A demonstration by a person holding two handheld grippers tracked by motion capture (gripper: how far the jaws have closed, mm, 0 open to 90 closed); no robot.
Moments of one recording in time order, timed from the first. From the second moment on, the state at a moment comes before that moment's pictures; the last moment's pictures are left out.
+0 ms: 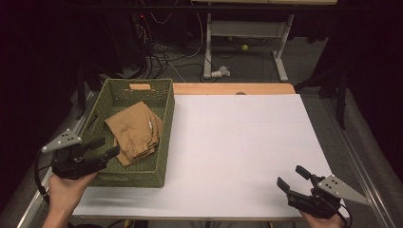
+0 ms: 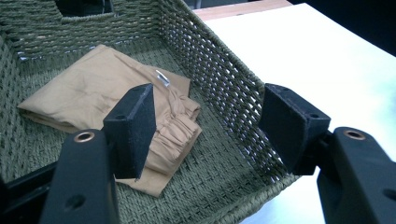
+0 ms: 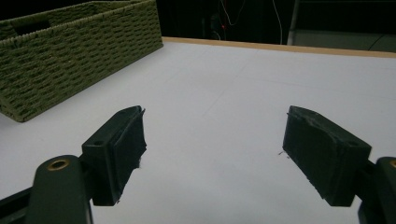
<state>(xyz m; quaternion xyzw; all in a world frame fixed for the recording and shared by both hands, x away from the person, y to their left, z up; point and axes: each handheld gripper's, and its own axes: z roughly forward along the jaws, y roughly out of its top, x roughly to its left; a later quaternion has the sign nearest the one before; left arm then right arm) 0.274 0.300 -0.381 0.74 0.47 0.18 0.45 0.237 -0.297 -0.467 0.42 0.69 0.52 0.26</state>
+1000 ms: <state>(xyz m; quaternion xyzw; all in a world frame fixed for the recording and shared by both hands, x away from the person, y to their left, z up) 0.254 0.301 -0.403 0.74 0.46 0.19 0.46 0.237 -0.297 -0.467 0.42 0.69 0.52 0.26</state>
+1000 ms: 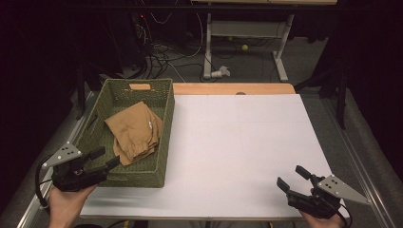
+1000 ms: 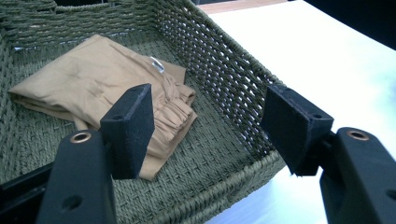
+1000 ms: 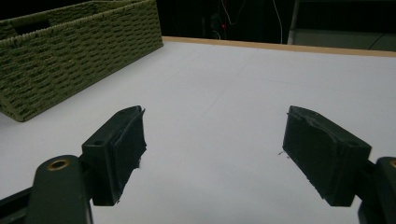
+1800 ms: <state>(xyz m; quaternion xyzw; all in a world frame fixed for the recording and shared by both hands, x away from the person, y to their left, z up) 0.234 0.308 -0.430 0.71 0.47 0.22 0.47 0.237 -0.297 -0.467 0.43 0.69 0.52 0.26</state>
